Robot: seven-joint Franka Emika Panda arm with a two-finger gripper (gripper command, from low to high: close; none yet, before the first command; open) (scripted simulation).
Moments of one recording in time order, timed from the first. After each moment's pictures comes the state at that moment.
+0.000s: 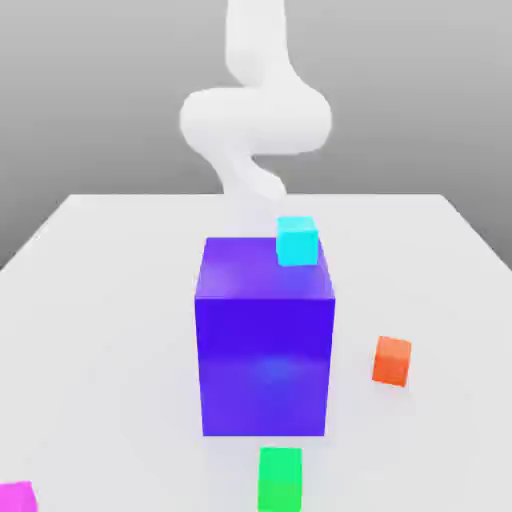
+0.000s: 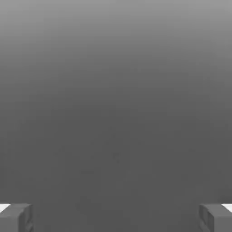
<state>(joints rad) -0.05 -0.71 0.02 -2.29 -0.02 2.32 0.88</state>
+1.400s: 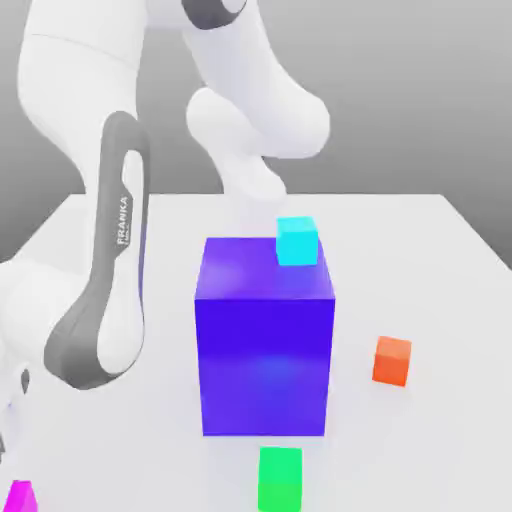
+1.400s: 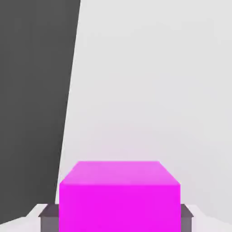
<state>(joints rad) -0.46 0.61 -0.03 -2.07 0.04 2.68 1.71</state>
